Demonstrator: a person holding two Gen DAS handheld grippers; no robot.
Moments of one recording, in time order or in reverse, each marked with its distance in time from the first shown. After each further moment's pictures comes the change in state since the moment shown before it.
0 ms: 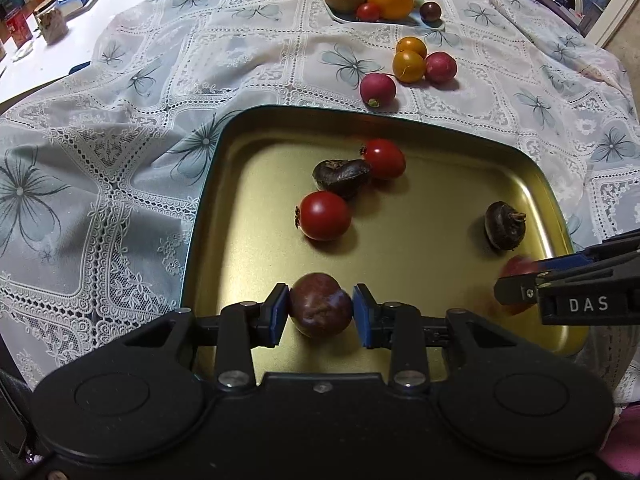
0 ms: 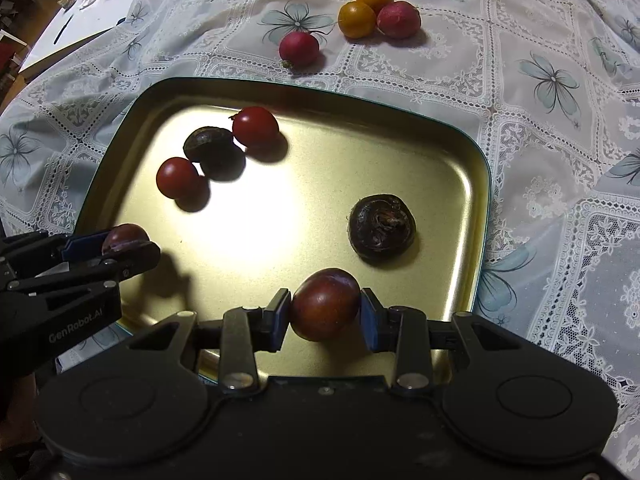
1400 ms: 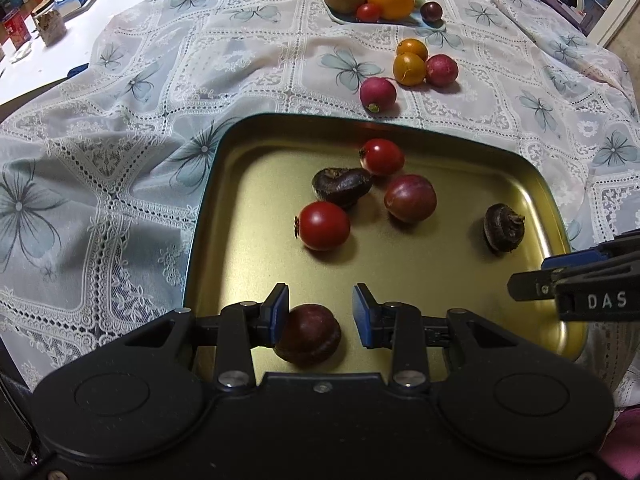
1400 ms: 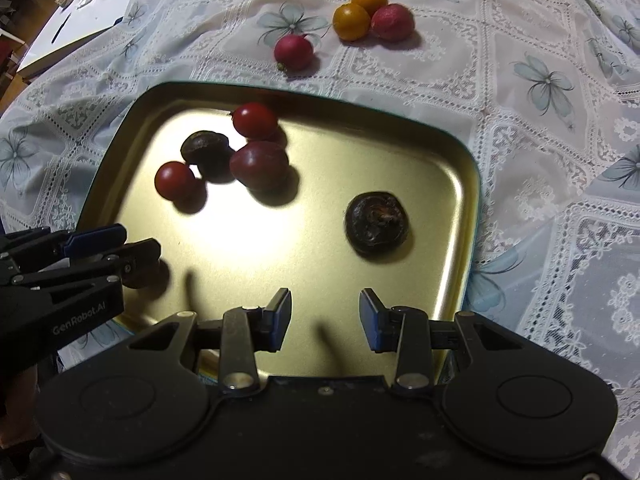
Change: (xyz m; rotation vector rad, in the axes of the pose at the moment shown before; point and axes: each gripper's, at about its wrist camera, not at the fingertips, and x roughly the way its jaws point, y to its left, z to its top) left arm -0.001 -0.001 0.010 0.007 0.013 0.008; right arm -0.010 -0.006 0.006 0.006 0.007 -0.009
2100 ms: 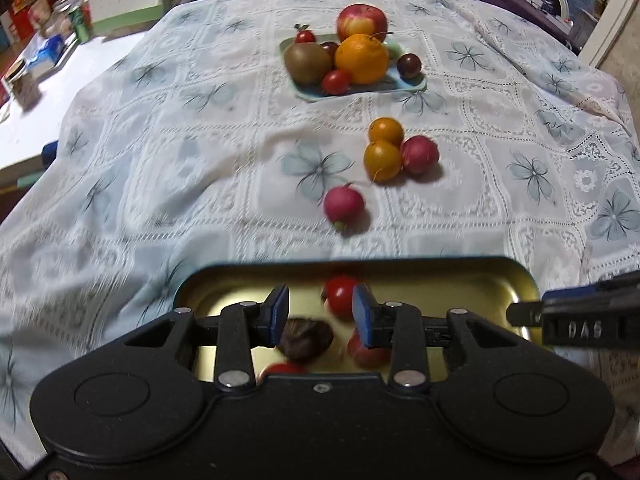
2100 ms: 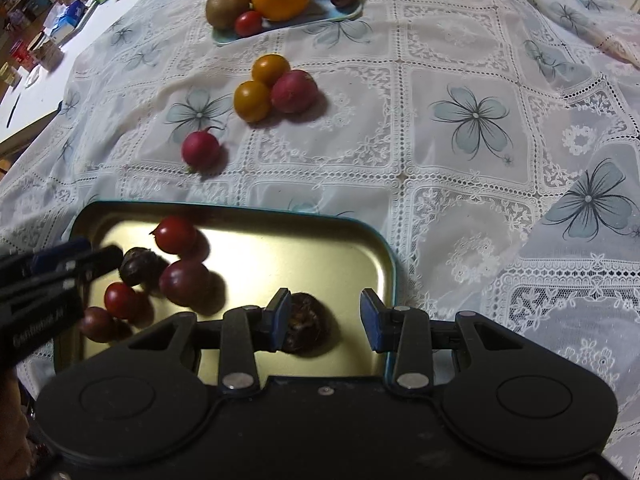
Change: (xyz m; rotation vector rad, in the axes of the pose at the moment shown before) left arm 0.017 -0.037 0.090 0.081 -0.077 0.003; right arm -0.006 -0.055 0.058 0.185 -0.068 -0.049
